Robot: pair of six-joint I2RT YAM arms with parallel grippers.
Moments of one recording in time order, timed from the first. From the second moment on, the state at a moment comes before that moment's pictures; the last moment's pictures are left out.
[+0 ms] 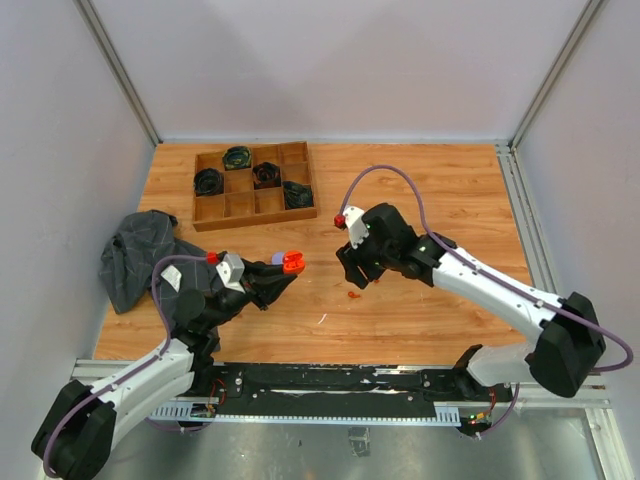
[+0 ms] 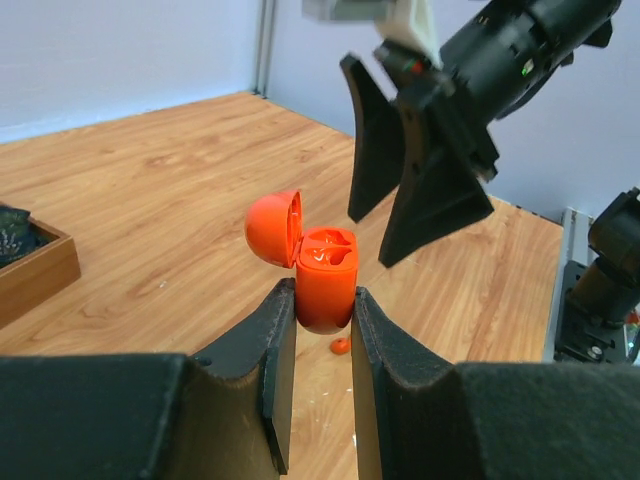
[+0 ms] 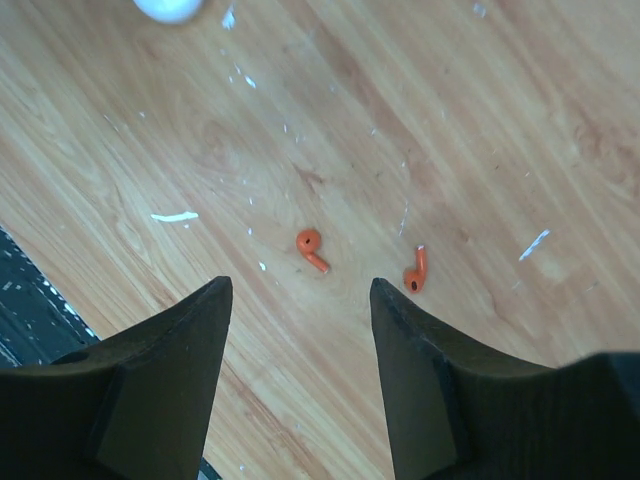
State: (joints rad) left arm -0.53 0.71 0.01 0.97 0.43 -0.31; right arm 0.78 1.29 1.02 -0.51 -0.13 -0.05
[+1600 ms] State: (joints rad) left arm -0.53 0.58 0.01 0.83 0.29 -0.26; right arm 0.82 1.77 1.26 -0.81 -0.10 -0.05
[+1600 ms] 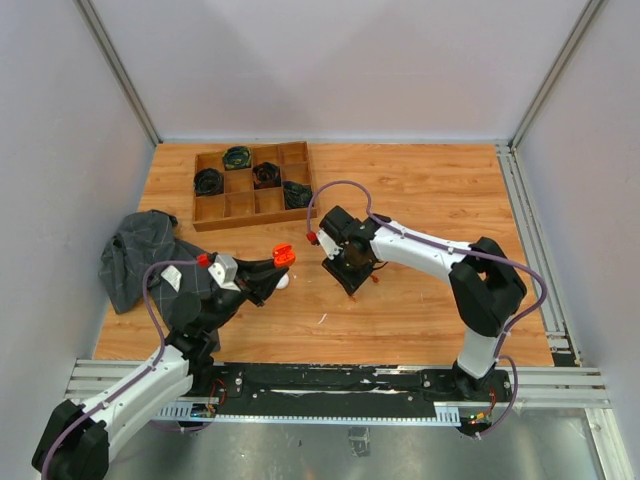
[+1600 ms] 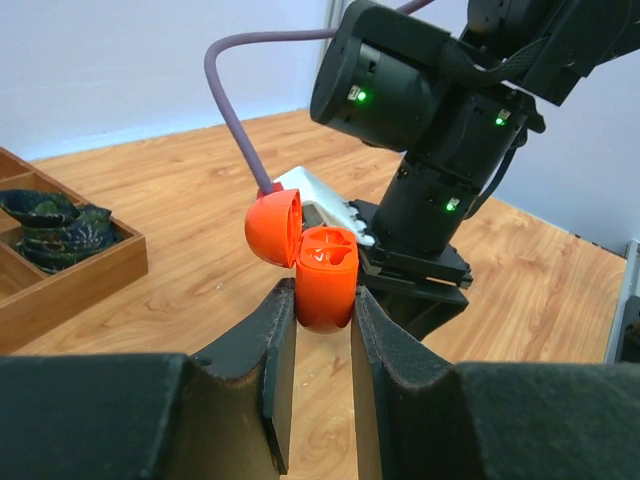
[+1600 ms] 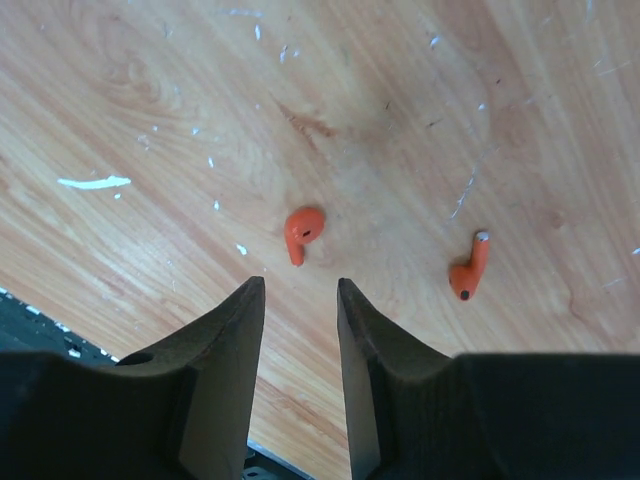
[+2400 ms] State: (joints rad) left arm -0.53 0.57 0.01 0.83 0.28 -0.26; right arm 0.87 1.97 1.38 -0.88 0.00 -0.05
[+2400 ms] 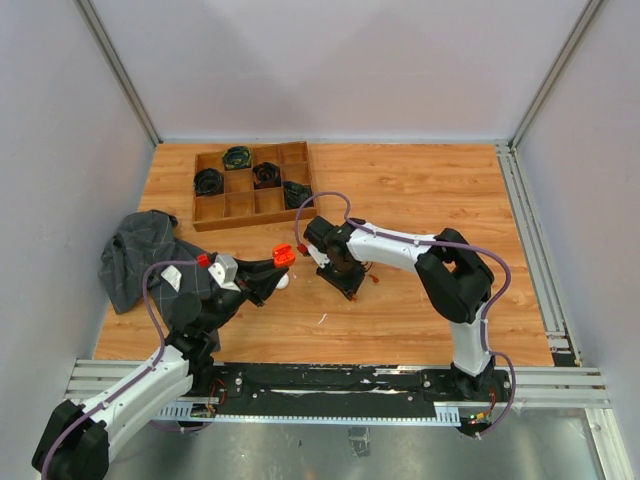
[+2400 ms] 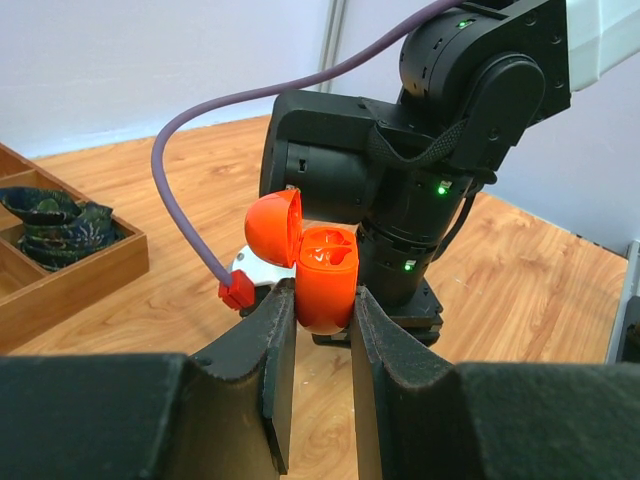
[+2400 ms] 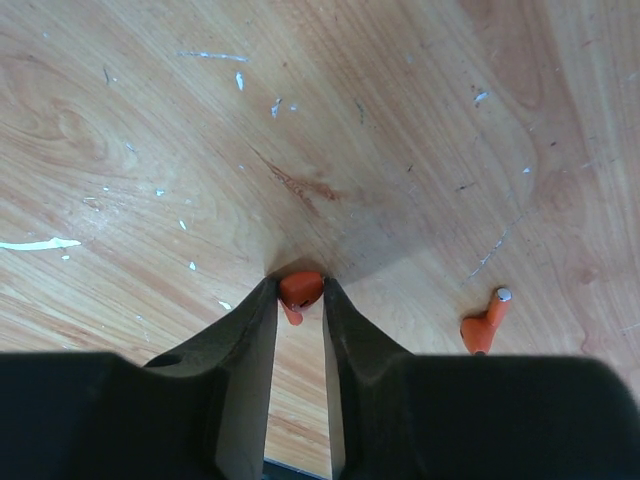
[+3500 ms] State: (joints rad) left arm -0.53 0.43 0.01 0.92 0.33 -0.25; right arm 0.95 1.30 1.11 -0.41 -0.04 -0.10
